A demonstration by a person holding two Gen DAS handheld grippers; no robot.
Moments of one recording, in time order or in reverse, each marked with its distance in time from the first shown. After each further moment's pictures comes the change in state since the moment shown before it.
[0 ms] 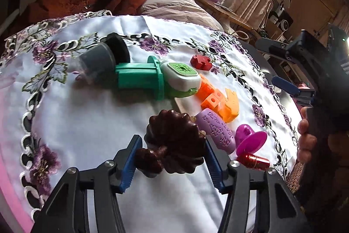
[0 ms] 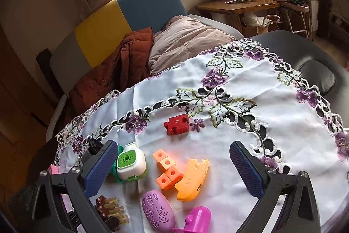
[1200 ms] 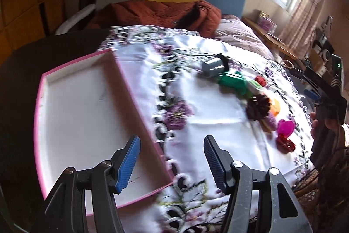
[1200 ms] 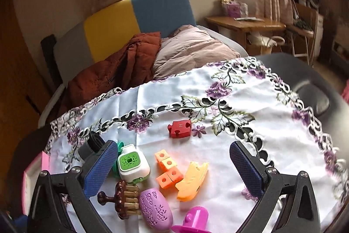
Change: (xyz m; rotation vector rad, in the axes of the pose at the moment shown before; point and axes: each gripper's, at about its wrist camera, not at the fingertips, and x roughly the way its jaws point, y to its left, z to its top) left arm -0.135 0.073 -0.068 -0.182 -0.118 0.284; right arm -0.013 0.016 -0.004 -0.097 -0.057 -0.033
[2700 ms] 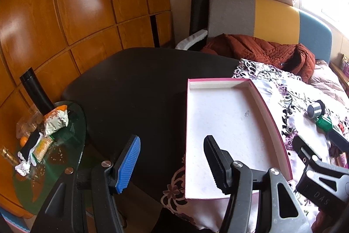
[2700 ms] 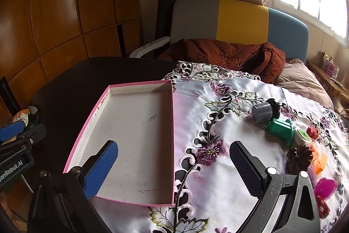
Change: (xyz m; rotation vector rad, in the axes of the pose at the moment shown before) left arm -0.103 0.115 -0.063 -0.290 -0.232 0.618; right arm -0.070 0.281 -0.180 -0.604 0.020 0.343
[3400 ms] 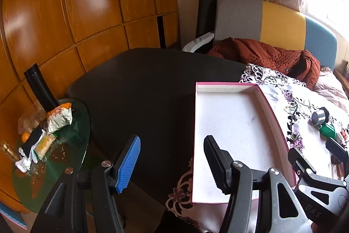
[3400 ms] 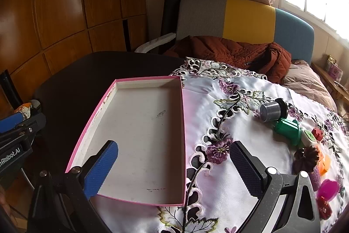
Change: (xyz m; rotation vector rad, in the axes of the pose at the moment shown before) left arm 0.004 0.015 -0.004 -0.036 -0.028 0.029; right arm 0.007 0.017 -0.001 -0.026 0.028 0.018
